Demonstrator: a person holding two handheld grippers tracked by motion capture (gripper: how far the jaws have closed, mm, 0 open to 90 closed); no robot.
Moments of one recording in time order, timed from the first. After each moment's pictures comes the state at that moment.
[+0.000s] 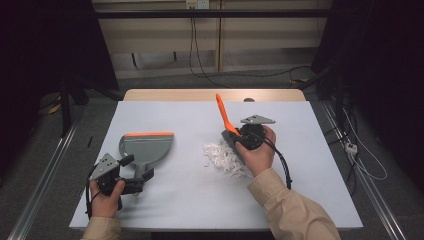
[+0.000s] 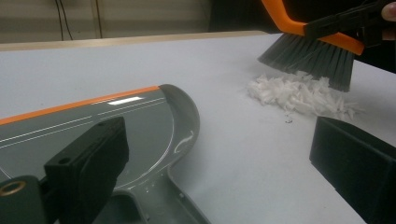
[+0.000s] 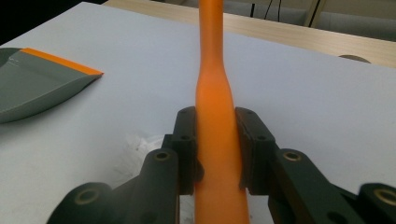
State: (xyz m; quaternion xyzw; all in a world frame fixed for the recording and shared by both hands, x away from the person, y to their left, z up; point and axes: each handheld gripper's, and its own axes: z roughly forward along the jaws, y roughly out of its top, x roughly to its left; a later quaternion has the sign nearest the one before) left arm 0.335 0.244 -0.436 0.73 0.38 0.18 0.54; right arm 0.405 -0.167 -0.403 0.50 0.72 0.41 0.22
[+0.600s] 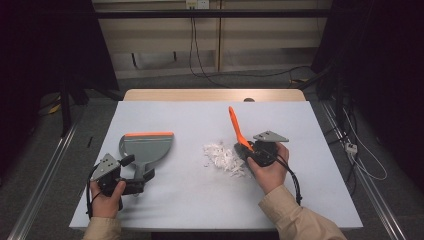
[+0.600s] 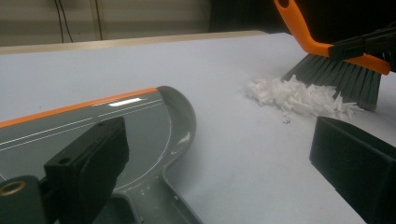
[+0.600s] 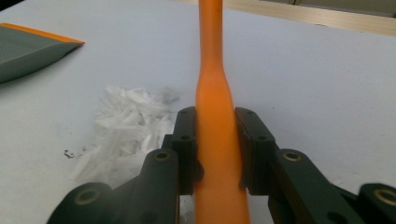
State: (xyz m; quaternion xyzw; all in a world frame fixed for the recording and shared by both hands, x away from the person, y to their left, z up) left arm 0.333 0.240 -0.434 0.73 0.38 0.18 0.54; right arm 0.362 -0.189 -0.424 0.52 0.71 0.41 0.24
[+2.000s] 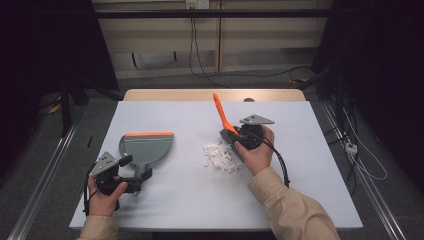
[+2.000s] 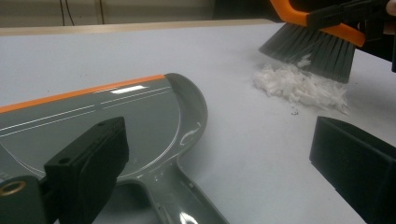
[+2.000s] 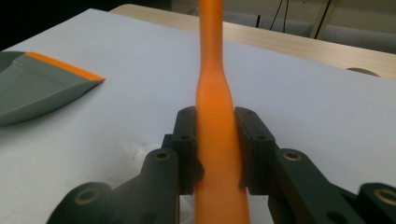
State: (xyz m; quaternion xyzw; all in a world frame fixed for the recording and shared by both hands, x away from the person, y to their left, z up) left arm 0.340 0.246 -0.434 0.74 0.40 0.17 0.52; right arm 0.415 -0.168 -0.412 0.49 0.72 0.44 0.23
